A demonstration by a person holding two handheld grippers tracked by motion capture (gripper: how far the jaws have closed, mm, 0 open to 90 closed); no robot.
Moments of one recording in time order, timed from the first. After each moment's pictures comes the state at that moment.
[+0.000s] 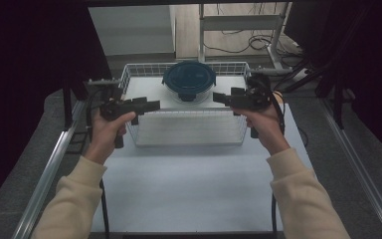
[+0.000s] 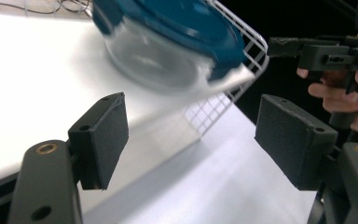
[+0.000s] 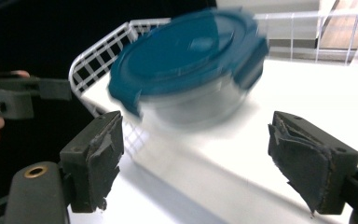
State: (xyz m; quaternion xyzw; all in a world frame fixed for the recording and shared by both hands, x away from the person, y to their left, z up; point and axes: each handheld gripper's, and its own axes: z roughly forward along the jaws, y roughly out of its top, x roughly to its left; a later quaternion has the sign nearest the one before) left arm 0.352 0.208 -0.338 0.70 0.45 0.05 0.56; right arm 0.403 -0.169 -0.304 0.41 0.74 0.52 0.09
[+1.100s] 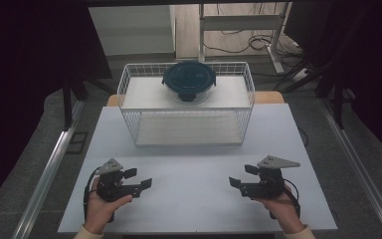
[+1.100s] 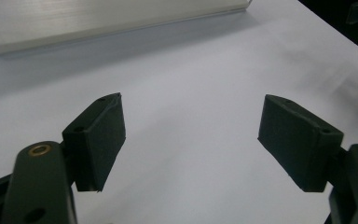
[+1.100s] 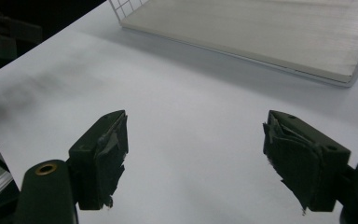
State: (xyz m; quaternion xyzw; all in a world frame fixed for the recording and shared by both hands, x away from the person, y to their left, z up) left arm 0.237 0.212 -0.486 0.74 0.48 0.08 0.47; right arm 0.273 -0.226 -0.458 0.39 0.79 0.46 0.10
